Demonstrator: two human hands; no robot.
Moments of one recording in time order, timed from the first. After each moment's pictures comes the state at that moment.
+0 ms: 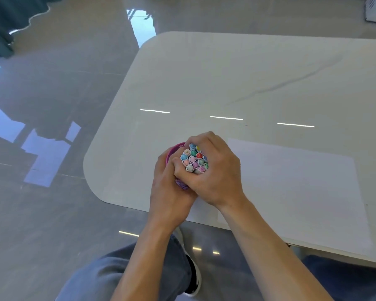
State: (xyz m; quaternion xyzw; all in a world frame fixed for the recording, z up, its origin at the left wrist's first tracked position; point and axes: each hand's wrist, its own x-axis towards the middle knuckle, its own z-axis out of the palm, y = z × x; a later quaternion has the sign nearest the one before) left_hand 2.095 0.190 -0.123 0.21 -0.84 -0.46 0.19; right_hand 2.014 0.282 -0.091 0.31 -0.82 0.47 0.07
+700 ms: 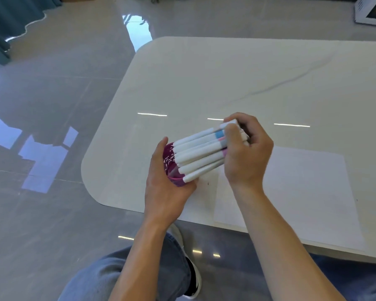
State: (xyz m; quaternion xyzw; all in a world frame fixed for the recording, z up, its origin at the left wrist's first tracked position) left_hand 2.095 0.187 -0.119 0.25 -0.81 -0.49 0.20; right_hand 1.983 0.300 -0.063 0.05 -0.69 0.72 0.08
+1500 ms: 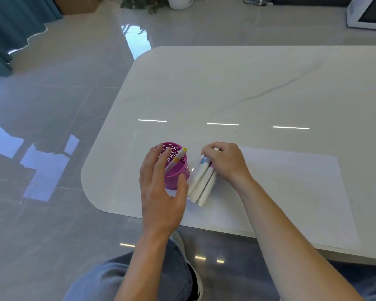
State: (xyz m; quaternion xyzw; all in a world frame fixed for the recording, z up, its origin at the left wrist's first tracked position) left_hand 2.099 0.197 -0.112 0.19 -0.87 -0.34 0.31; right_hand 1.943 0.301 -0.120 0.07 -0.81 0.53 -0.23
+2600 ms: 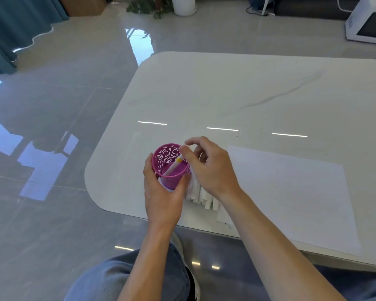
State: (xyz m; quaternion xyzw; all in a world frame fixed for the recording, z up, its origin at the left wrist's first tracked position) left_hand 2.095 0.194 -0.128 0.35 -0.76 -0.49 0.26; right_hand 1.982 0.283 -0.098 0.25 -0.80 0.54 -0.09
